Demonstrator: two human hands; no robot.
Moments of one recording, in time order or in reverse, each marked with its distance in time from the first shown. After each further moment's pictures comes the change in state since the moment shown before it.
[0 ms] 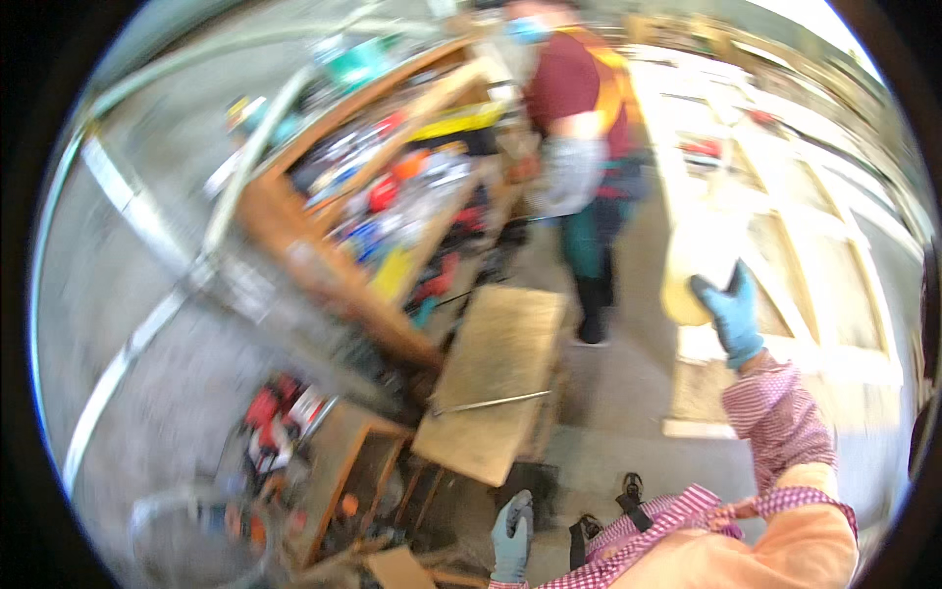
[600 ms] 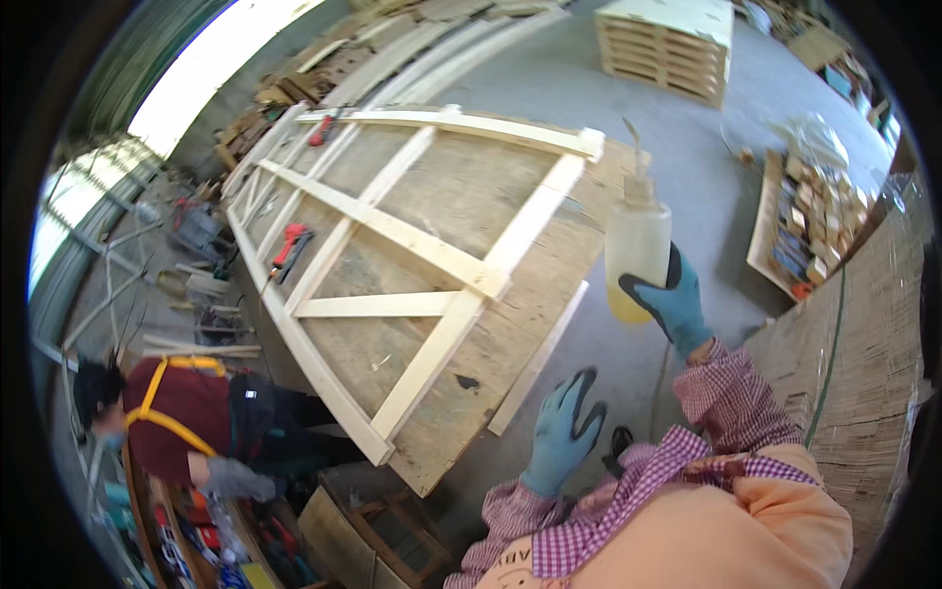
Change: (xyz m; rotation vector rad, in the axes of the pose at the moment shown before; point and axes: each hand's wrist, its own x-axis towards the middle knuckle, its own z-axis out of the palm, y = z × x) left_hand -0.191 -0.024 0.686 0.398 -1.452 0.857; right_hand -0.225 -0.064 -0.653 -0.229 0.958 0.041
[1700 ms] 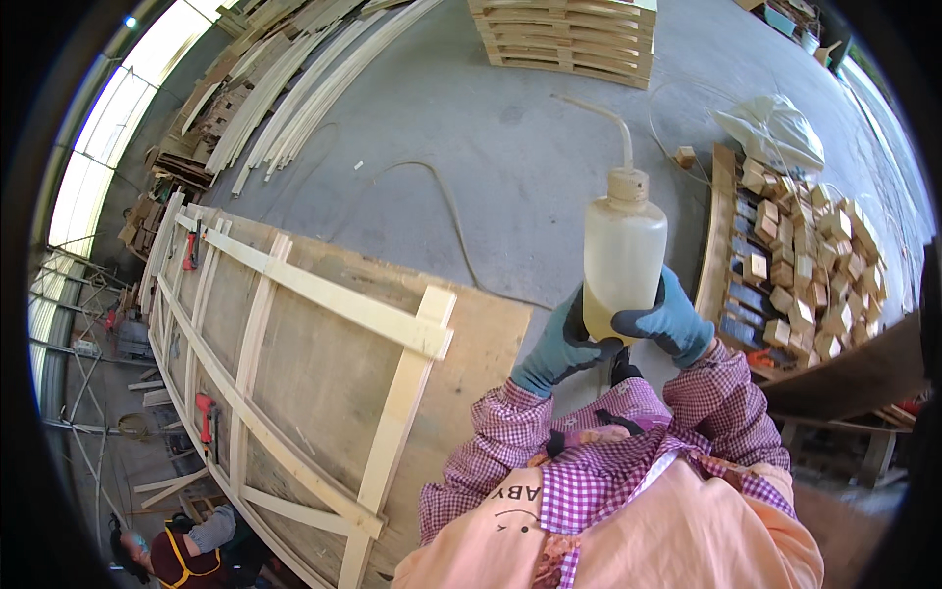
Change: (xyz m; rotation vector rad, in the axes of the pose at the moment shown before) left_hand 0.725 -0.053 0.405 -0.975 -0.655 -0.140; right_hand 0.561 0.063 -0.378 0.161 -0.141 0.230
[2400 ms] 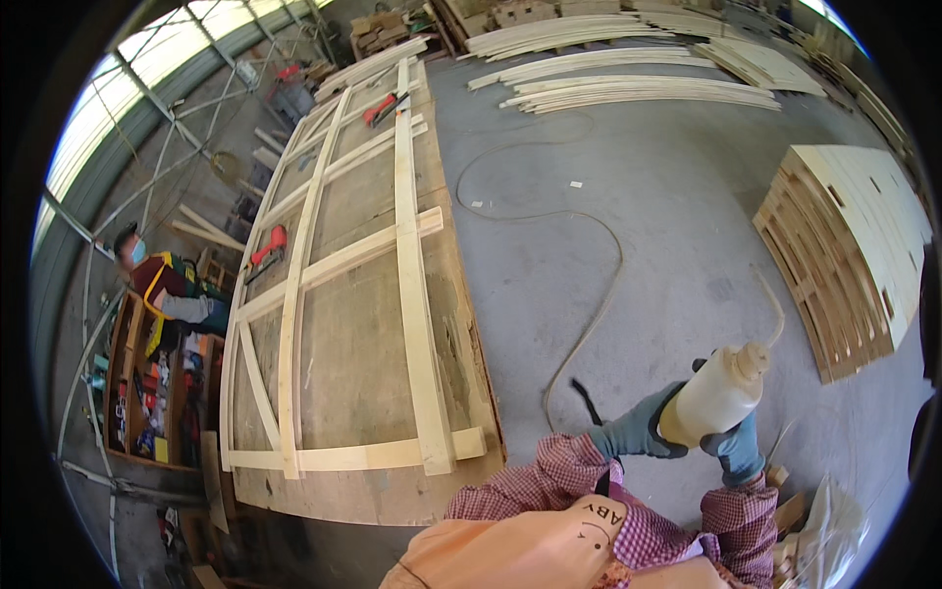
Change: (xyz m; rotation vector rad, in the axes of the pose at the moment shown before) left_hand 0.319 0.056 -0.239 0.239 0.494 0.168; right_hand 0.487 -0.065 -0.073 -0.120 -0.534 0.070
